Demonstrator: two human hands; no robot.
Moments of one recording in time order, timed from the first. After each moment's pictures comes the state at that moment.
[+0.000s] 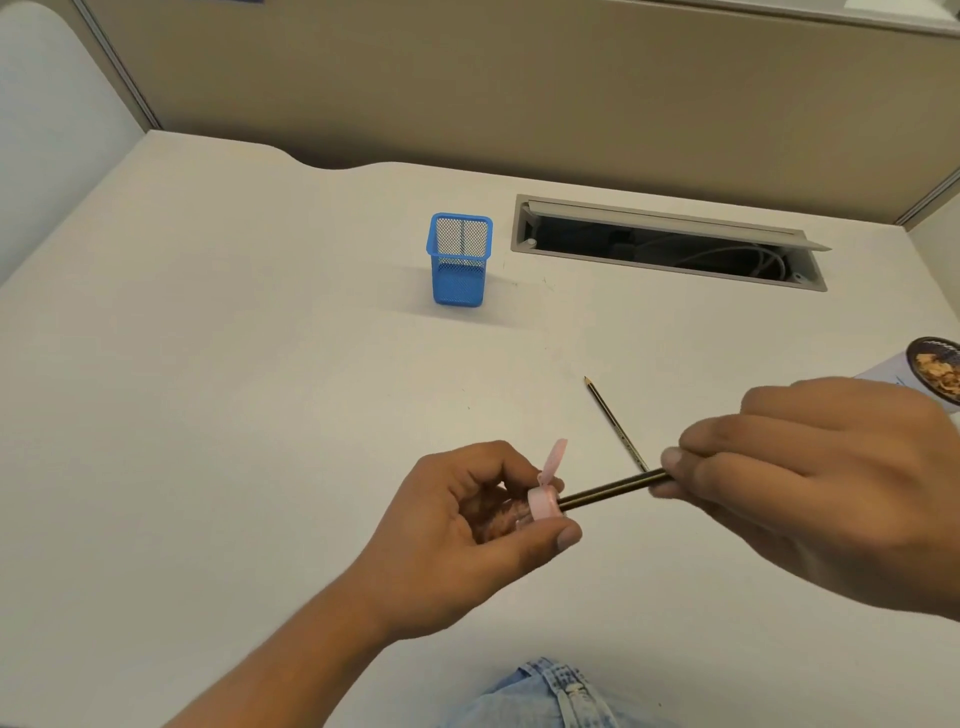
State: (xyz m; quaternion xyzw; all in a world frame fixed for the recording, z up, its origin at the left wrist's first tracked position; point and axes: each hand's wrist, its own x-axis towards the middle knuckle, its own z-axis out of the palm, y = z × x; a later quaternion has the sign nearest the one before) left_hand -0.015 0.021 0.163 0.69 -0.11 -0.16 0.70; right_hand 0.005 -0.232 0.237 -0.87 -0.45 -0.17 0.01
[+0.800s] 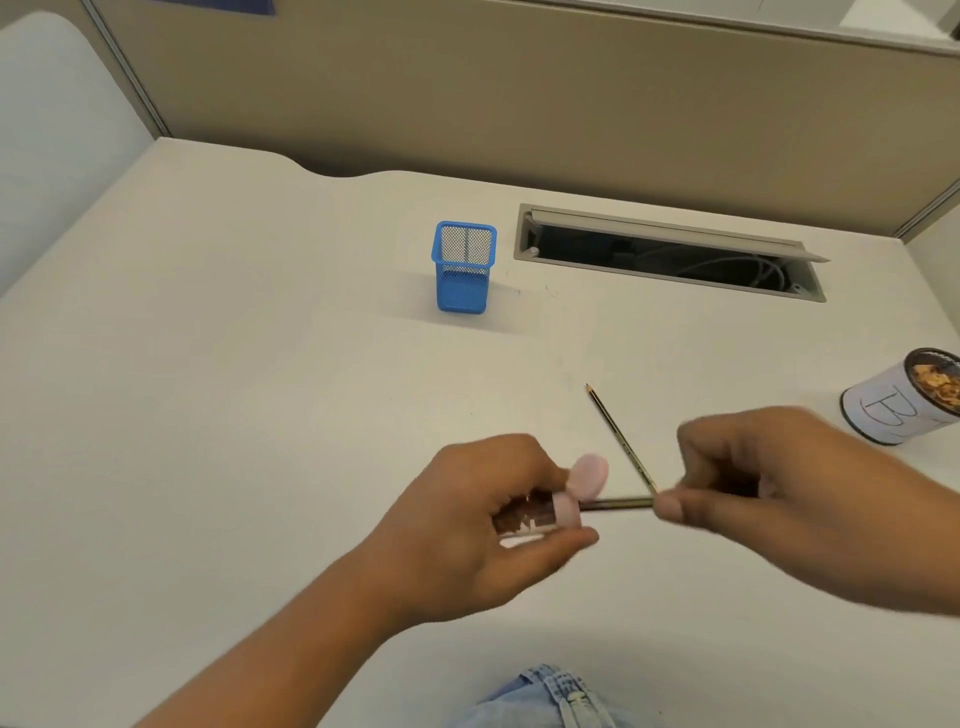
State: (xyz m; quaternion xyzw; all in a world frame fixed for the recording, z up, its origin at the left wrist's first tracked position) left_hand -0.002 0.018 0.164 0.81 -0.29 0.00 0.51; right_hand 0.002 -0.214 0.247 -0.96 -0.11 0.16 0.21
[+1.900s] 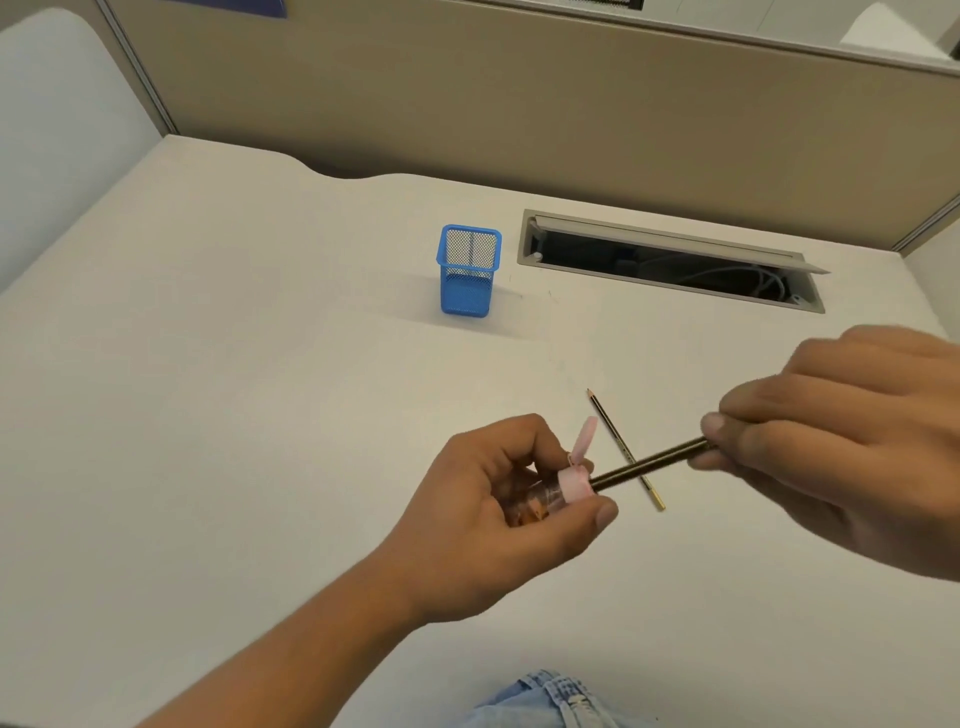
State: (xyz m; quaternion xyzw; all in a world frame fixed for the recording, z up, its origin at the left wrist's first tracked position) left_hand -0.007 0.010 0.183 0.68 -0.13 -0.15 0.70; right_hand 0.017 -0.235 0.262 -0.86 -0.47 -0.20 -0.04
